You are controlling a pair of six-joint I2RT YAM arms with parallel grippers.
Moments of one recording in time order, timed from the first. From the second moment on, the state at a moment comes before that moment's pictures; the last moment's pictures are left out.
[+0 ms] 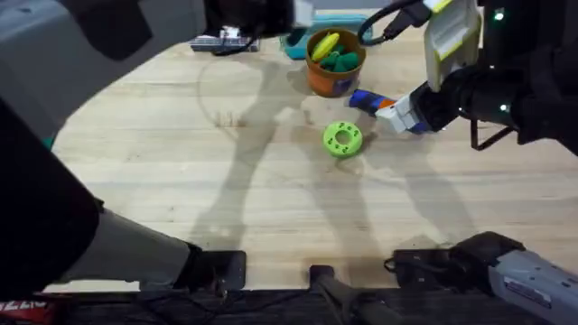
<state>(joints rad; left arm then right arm) -0.30 1.69 1.32 -0.34 0.32 -0.27 0.34 1.04 0.87 -0.65 0.15 -0.37</state>
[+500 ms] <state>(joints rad) -0.48 1.85 1.32 -0.14 0.32 -0.26 0.34 1.04 0.87 -0.65 0.15 -0.37</state>
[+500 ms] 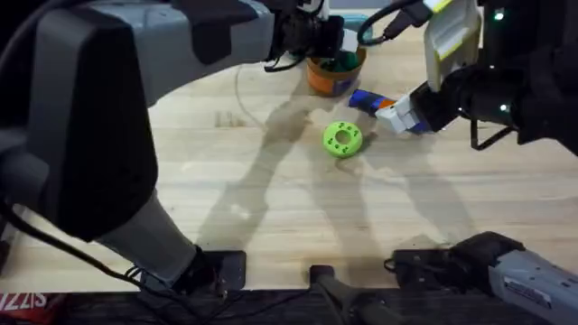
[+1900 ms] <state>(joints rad) -0.23 1.48 1.33 -0.99 0.27 -0.12 0.34 1.04 0.87 -0.72 0.15 -0.37</state>
